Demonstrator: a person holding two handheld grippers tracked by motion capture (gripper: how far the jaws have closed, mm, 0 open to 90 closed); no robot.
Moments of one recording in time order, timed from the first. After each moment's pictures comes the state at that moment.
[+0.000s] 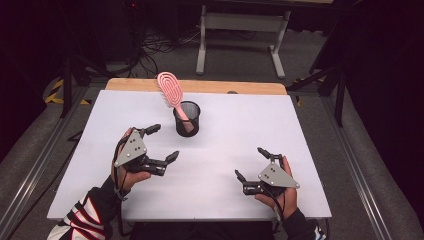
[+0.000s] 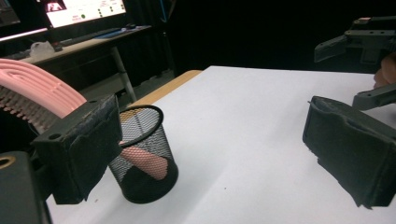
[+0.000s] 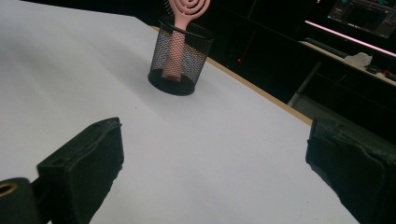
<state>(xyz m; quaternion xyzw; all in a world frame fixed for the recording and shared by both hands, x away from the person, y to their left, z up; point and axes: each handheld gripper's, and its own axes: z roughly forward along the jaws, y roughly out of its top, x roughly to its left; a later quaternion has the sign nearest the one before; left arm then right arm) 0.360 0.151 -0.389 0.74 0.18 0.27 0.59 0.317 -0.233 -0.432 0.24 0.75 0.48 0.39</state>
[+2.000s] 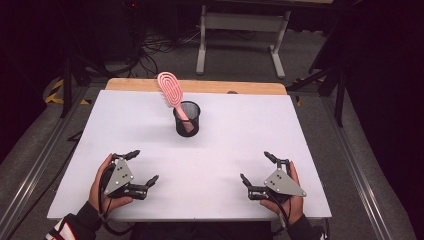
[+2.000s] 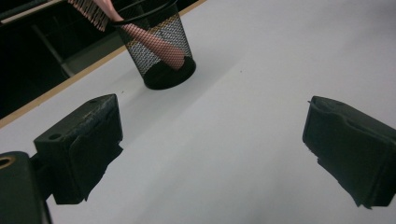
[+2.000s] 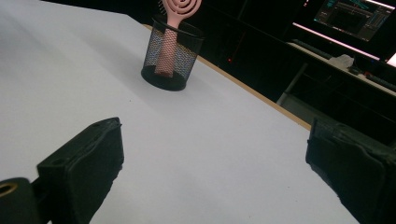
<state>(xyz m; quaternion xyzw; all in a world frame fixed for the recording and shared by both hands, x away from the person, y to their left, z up) 0.321 0.202 -0.452 0.79 0.23 0.30 0.48 0.300 -0.244 -0.431 0.24 0.75 0.47 0.41</state>
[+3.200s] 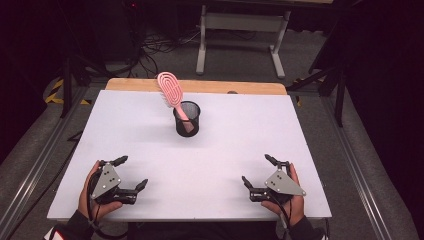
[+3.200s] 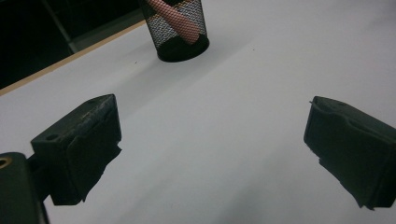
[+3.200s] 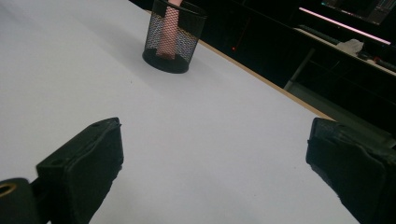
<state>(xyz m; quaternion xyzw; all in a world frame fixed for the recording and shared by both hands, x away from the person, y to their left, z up) 0.311 0.226 -0.461 0.78 0.26 0.29 0.48 0.302 -0.250 -0.442 0.25 0.76 0.46 0.40</state>
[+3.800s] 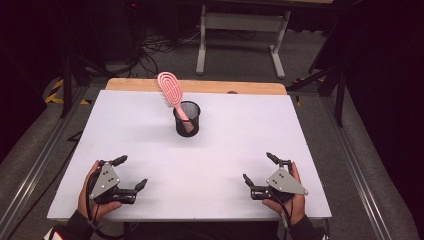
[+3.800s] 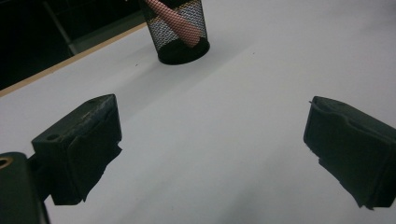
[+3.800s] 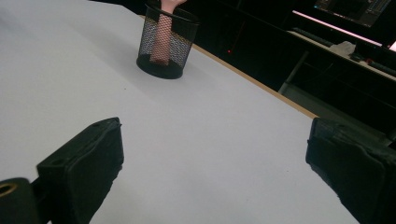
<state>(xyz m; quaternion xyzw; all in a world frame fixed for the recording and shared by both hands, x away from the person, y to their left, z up) 0.312 0.226 -0.460 0.78 0.26 0.29 0.49 0.304 -0.252 -0.437 0.26 0.75 0.46 0.40</state>
